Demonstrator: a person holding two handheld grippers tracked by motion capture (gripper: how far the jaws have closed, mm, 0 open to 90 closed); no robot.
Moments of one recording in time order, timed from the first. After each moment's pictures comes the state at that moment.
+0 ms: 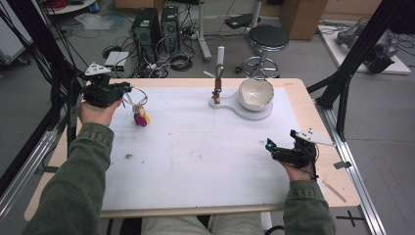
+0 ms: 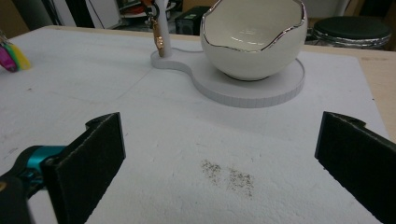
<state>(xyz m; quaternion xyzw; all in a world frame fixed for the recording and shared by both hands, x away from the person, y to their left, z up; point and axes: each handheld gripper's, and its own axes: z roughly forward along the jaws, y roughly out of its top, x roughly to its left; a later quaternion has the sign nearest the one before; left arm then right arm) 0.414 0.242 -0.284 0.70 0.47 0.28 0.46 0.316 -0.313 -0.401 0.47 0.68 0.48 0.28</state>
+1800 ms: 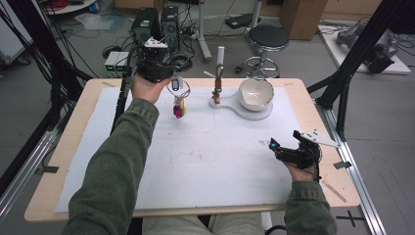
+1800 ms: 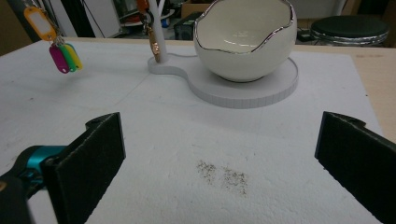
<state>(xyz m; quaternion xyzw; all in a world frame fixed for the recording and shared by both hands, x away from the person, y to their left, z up) 0.472 0.119 -0.249 0.74 0.40 0.23 0.48 0.314 -0.321 -0.403 0.48 0.67 0.50 0.28</state>
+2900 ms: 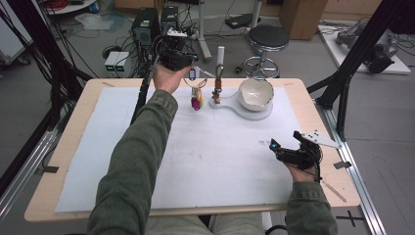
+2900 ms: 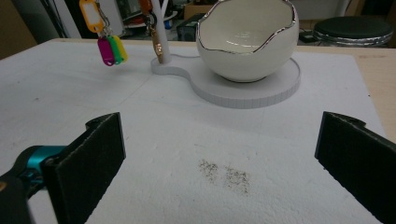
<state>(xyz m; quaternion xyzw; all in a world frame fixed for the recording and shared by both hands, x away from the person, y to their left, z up) 0.521 0.077 -0.252 0.73 0.41 0.23 0.50 0.312 -0.323 -0.403 0.48 0.67 0.50 0.27</state>
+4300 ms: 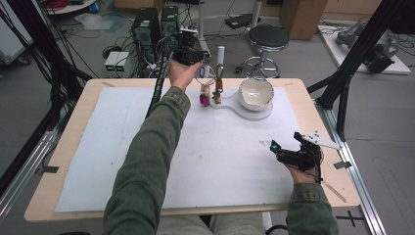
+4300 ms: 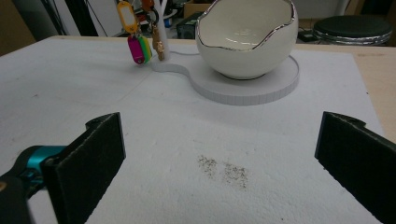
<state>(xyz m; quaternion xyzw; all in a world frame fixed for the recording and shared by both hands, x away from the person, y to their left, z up) 0.563 0.045 -0.265 0.72 0.45 0.18 0.51 0.310 -0.325 -0.404 0.48 0.67 0.50 0.27</state>
